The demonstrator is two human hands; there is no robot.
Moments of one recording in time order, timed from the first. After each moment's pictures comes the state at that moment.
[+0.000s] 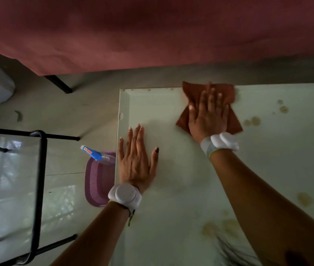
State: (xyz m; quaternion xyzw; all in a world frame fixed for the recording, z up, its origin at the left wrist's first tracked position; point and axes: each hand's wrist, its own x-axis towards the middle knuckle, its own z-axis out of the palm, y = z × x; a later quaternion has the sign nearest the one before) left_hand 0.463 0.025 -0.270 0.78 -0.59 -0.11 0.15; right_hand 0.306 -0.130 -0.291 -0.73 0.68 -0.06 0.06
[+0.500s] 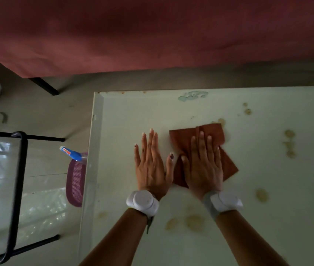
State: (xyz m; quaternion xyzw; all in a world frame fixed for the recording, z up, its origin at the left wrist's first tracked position) left_hand 0.339 0.011 -0.261 0.78 -0.57 -0.14 0.21; right_hand 0.202 -0.021 -0.285 -0.78 0.62 -0.04 0.03
